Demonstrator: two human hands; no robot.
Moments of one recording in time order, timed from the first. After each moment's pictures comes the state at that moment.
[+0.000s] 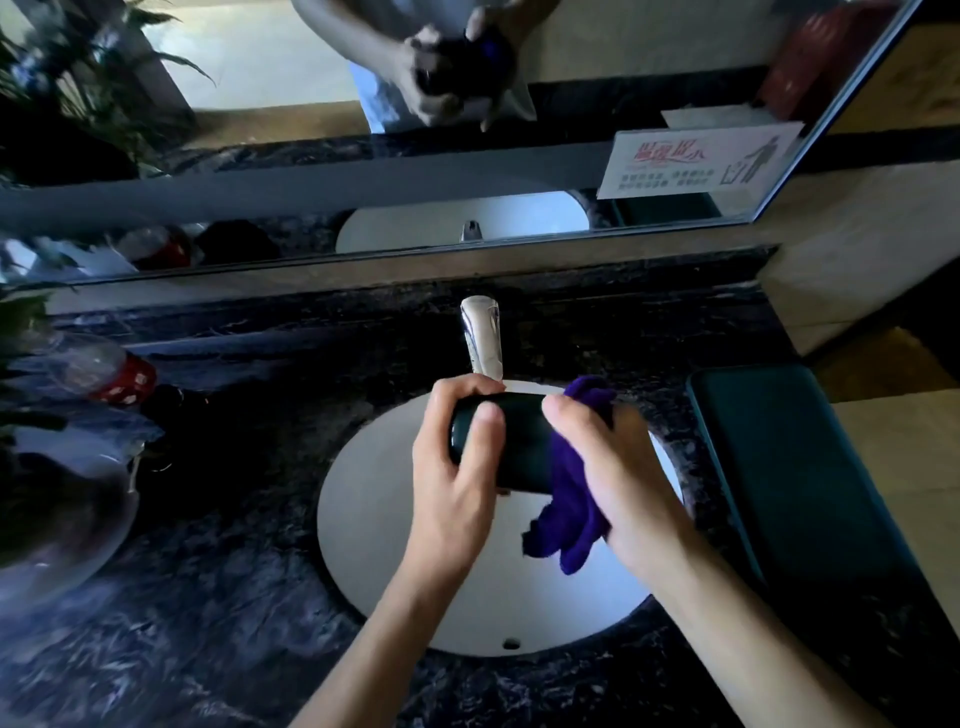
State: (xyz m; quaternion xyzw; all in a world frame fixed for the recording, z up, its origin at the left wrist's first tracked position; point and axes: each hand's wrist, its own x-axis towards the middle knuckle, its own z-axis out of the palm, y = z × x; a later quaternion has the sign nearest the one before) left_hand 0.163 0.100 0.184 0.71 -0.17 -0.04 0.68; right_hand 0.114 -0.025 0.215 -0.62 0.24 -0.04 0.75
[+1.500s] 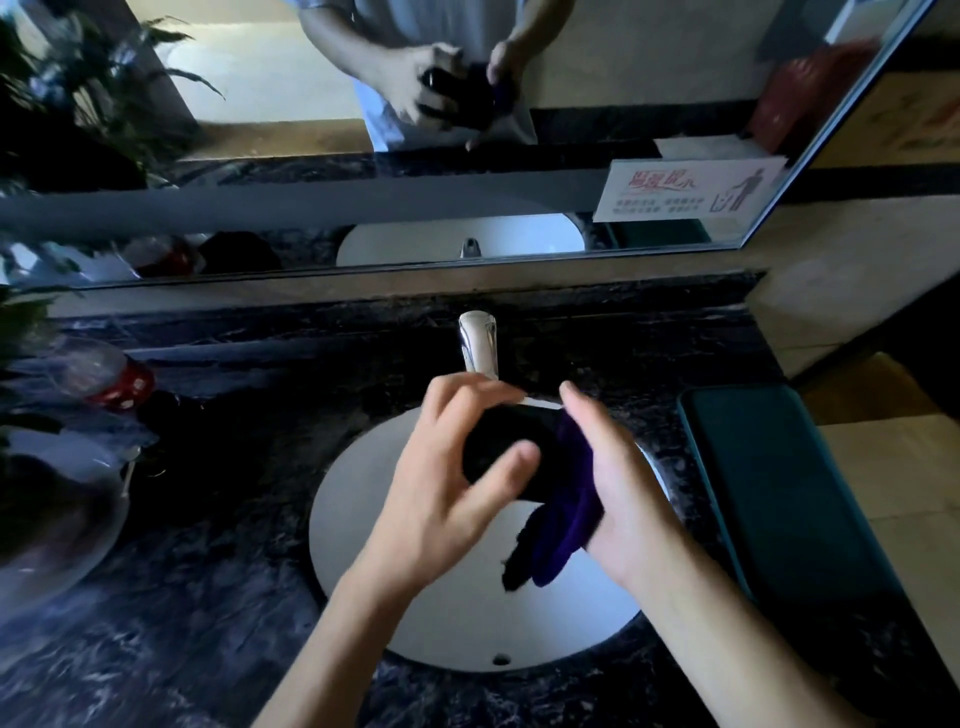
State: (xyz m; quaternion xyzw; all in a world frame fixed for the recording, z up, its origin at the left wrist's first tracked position) left_hand 0.179 0.125 0.199 0.77 -0.33 -0.06 0.54; right_hand 0.116 -0.025 0.217 -0.46 0.30 0.08 0.83
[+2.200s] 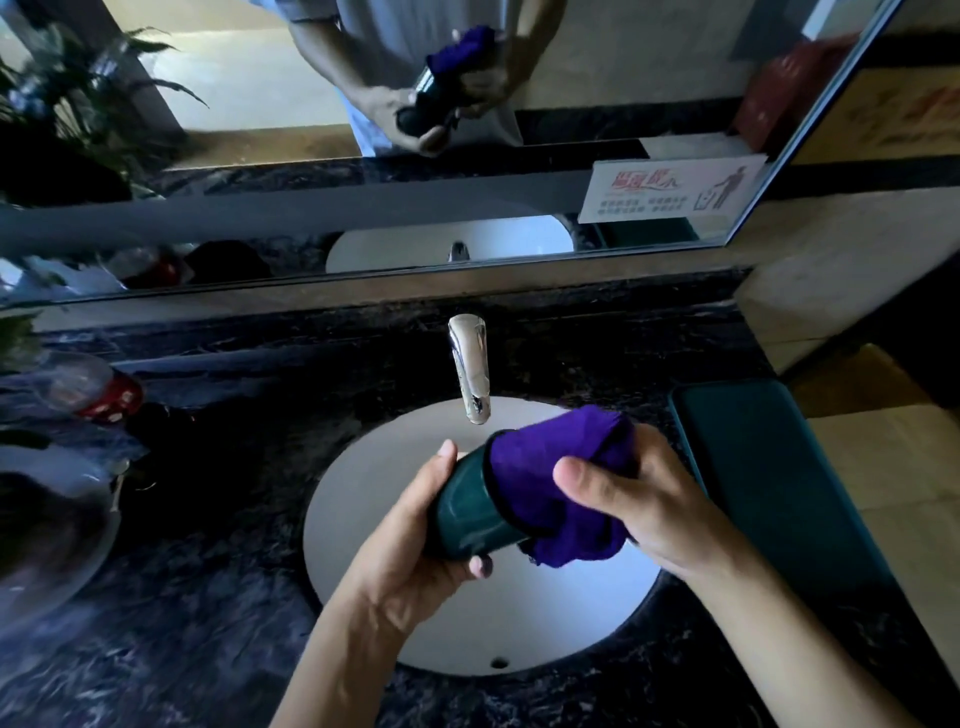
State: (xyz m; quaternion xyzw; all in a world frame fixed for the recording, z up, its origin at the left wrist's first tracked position) left_hand 0.160 0.126 0.188 0.43 0.17 -0.47 0.75; right_hand 0.093 -0.064 0.213 -0.68 0.05 0.02 0.73
